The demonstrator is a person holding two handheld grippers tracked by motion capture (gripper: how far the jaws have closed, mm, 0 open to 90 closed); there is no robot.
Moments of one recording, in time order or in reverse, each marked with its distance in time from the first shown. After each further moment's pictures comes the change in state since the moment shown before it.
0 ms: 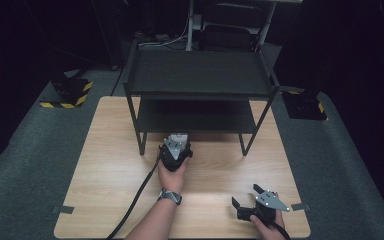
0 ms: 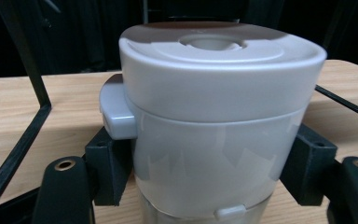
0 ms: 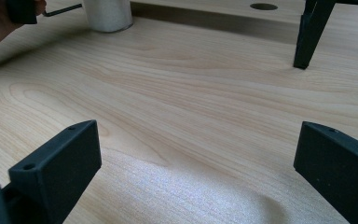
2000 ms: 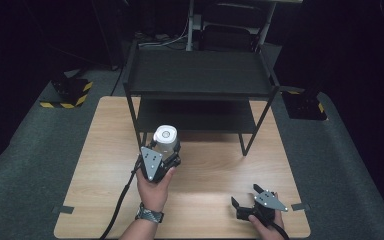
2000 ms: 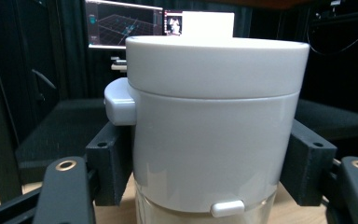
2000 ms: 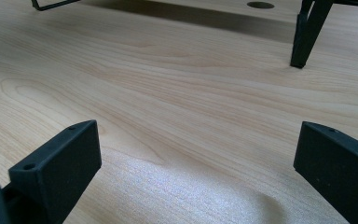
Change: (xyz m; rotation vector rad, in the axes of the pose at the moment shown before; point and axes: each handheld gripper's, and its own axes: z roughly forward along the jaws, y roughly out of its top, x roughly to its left) left arm 0.037 0.034 -0.099 -0.266 -0.101 -0.002; right arm 0.005 0.002 0.001 0.010 -0.022 -0.015
